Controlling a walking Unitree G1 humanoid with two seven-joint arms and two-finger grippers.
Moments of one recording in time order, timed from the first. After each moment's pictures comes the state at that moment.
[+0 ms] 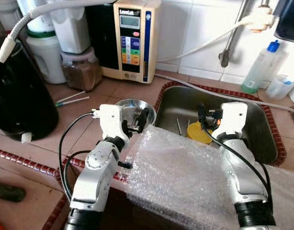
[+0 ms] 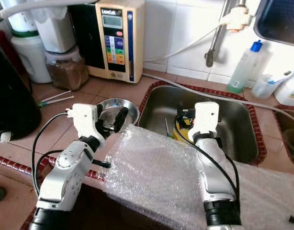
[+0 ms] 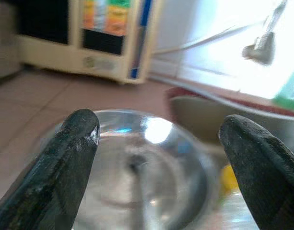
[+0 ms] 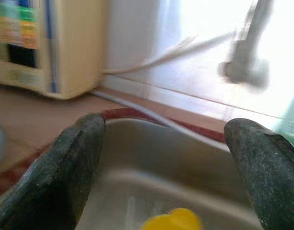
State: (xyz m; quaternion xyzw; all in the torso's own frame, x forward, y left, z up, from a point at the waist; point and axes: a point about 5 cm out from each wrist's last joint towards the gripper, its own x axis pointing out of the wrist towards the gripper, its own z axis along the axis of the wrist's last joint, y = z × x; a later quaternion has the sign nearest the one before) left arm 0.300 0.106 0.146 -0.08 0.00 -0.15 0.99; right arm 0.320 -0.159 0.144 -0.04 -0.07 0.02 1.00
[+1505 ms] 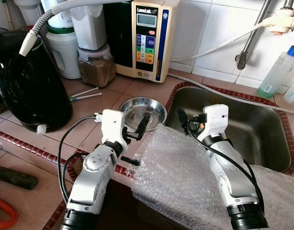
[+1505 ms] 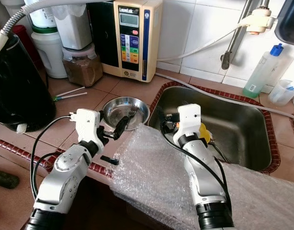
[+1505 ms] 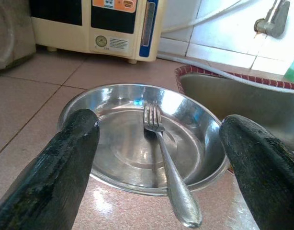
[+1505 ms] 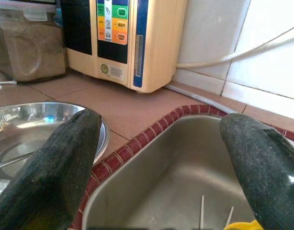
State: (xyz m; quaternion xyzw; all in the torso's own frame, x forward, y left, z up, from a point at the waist) left arm 0.296 0.098 0.134 -0.06 0.03 -0.19 0.98; right arm 0.315 -0.141 0.140 -0.02 -0.05 0.12 0.99
